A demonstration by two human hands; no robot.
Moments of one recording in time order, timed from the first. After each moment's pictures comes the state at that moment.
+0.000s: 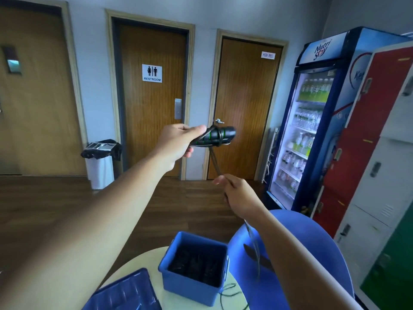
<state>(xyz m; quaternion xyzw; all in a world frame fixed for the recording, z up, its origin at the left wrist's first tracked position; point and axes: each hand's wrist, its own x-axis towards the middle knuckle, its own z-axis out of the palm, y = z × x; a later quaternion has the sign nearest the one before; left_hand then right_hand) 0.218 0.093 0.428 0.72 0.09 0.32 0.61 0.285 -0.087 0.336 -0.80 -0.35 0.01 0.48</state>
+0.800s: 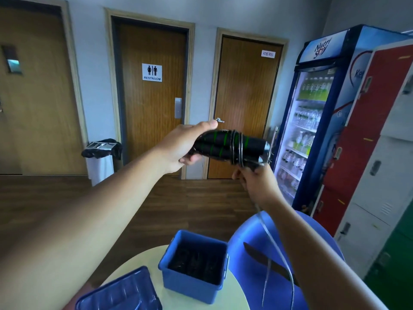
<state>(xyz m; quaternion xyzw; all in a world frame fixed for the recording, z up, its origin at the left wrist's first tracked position) 0.198 0.078 0.436 0.74 -0.06 0.13 0.66 0.293 -0.120 0.366 -0.75 -0.37 -0.09 0.54</state>
